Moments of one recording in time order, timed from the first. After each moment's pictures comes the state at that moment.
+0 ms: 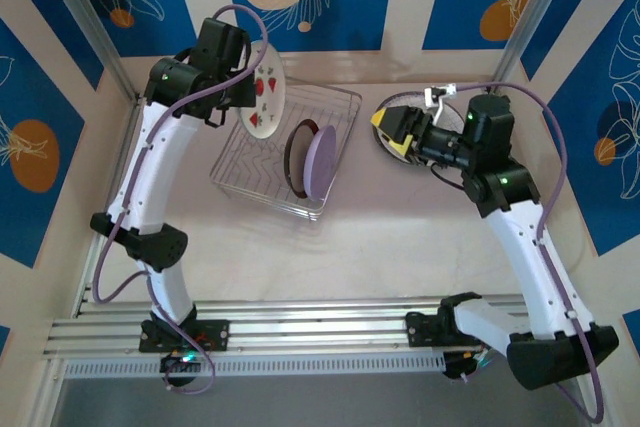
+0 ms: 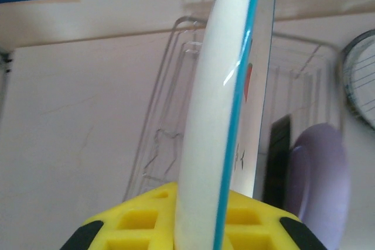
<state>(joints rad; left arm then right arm) -0.49 1.83 2.45 -1.38 -0.28 -0.29 0.23 1.07 1.24 -0.44 -0.74 0.93</state>
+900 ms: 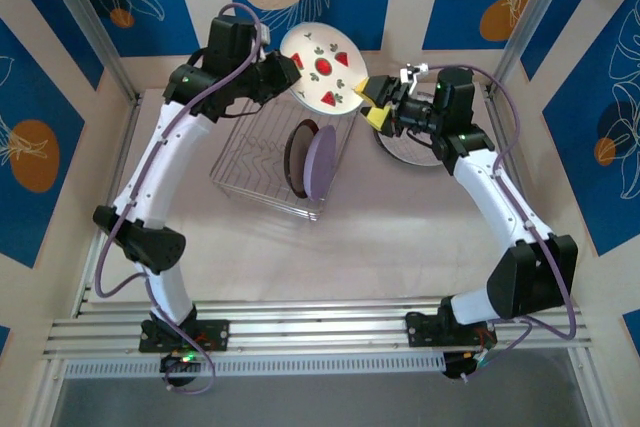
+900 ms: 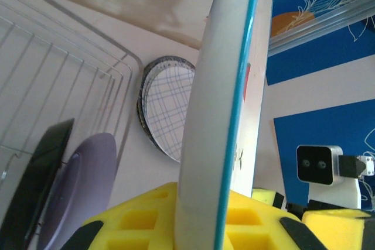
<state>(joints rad) -0.49 1.81 2.24 -0.94 0.25 -0.84 0.20 1.42 1.29 -0.07 -0.83 1.17</state>
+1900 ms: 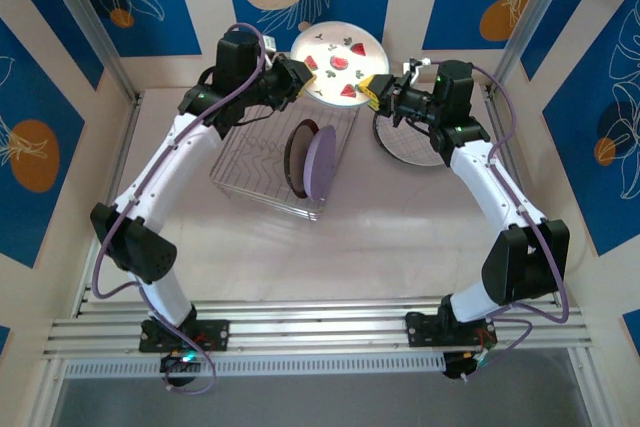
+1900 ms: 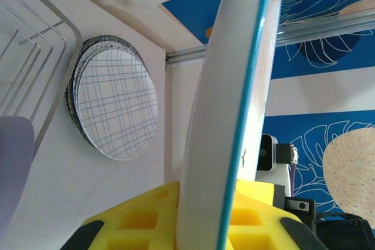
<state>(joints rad) -0.49 1.73 1.90 -0.53 0.38 -1.14 0.19 1.49 1.32 0.03 -0.81 1.36</state>
